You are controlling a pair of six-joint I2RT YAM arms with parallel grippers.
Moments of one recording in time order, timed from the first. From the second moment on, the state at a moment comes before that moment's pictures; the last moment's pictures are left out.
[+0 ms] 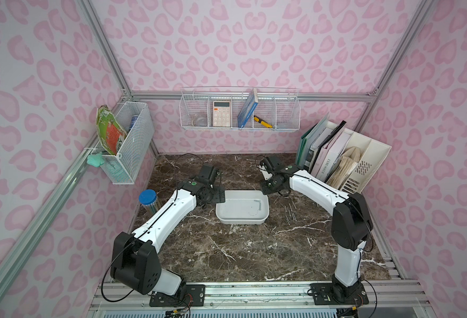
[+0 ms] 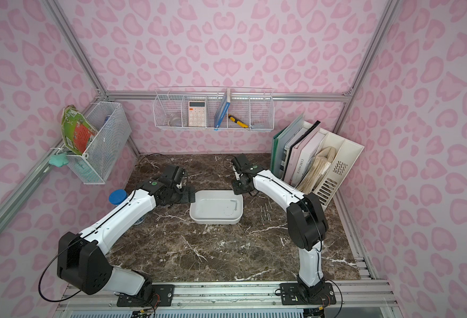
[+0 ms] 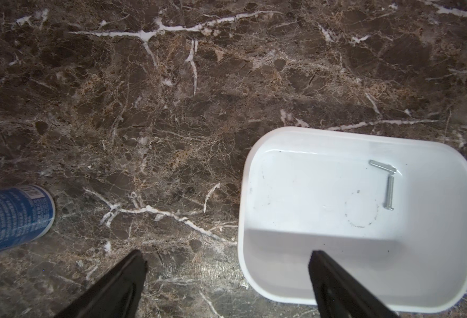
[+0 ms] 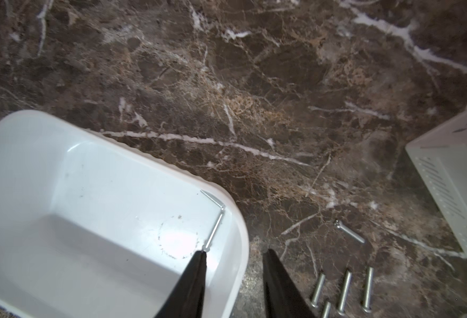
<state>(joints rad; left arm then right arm) -0.38 1.47 1.23 -0.82 -0.17 -0.42 0.64 1.93 1.64 -0.77 0.02 0.22</state>
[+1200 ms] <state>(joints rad) -0.37 1.43 1.21 -0.82 -0.21 -0.48 0.78 2.17 1.63 -0.81 0.24 0.57</state>
